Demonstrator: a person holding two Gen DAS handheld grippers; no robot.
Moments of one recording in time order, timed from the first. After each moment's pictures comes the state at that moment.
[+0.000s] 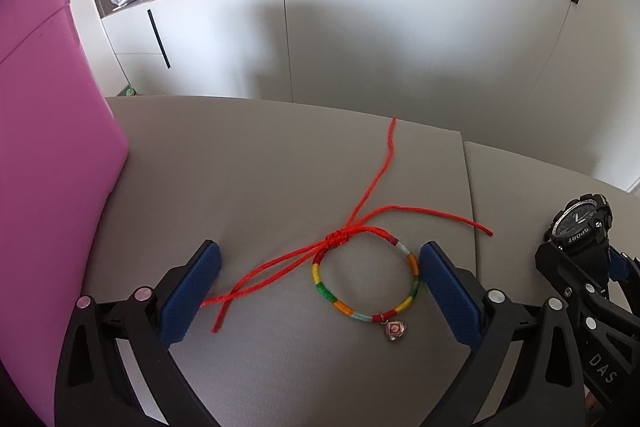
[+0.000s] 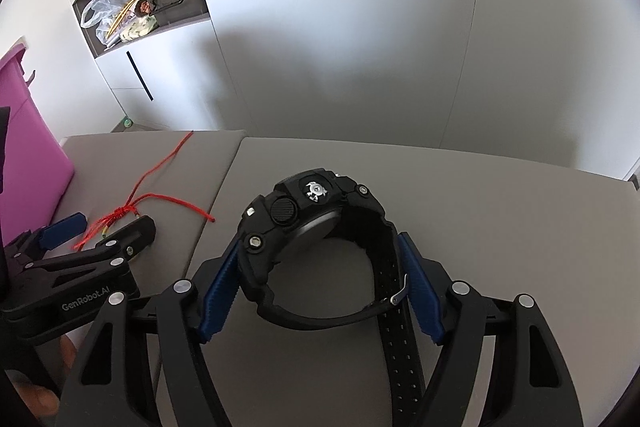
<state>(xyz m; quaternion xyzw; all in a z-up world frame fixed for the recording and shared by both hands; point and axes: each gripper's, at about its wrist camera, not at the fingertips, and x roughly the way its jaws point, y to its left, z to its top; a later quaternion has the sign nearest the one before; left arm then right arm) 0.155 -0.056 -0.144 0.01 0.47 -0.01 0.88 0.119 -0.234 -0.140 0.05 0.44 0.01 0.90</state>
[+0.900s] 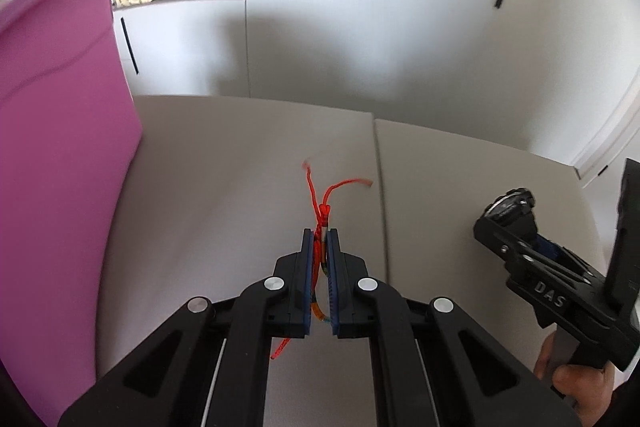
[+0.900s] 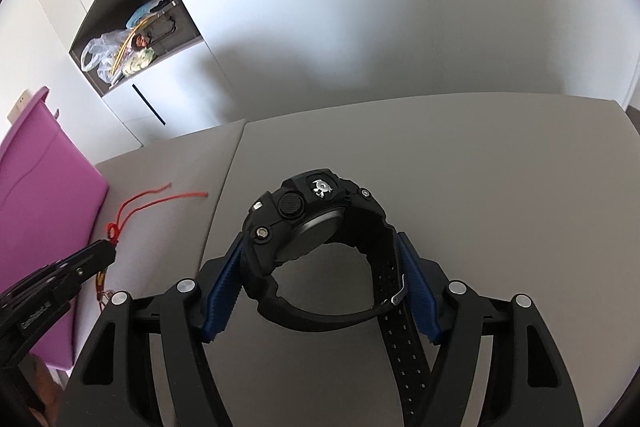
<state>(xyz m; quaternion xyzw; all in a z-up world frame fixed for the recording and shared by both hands) 0.076 -0.045 -0.088 -0.01 0.46 -0.11 0.88 0.051 -0.258 -0.123 0.15 0.44 0.01 0.89</state>
